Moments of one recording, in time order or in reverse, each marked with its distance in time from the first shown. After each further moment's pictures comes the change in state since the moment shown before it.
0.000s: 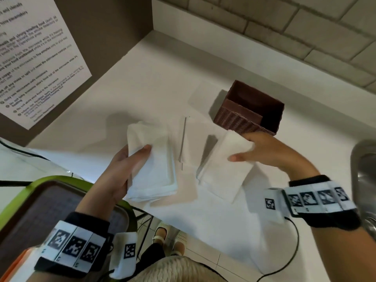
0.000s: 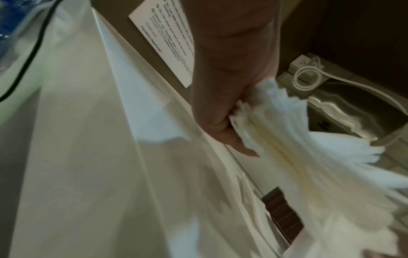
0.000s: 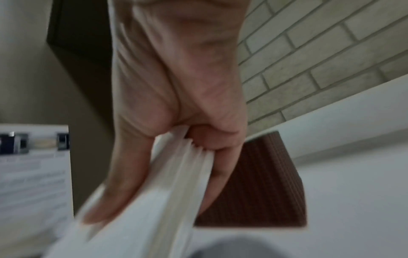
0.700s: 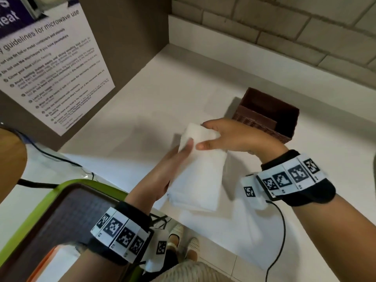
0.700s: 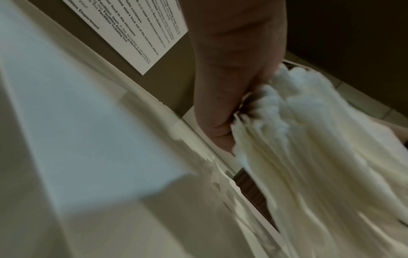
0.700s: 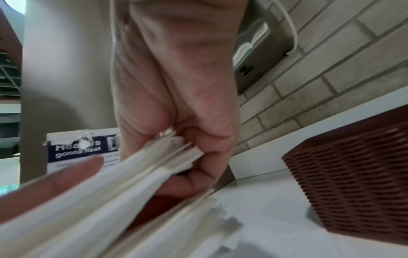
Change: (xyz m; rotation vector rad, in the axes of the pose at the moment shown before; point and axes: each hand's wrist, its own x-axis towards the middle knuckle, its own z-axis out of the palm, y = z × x) left_hand -0.012 0.017 0.046 0.135 -0.336 0.046; right_hand 0.024 -0.105 0.032 -0.061 -0.193 -0.269
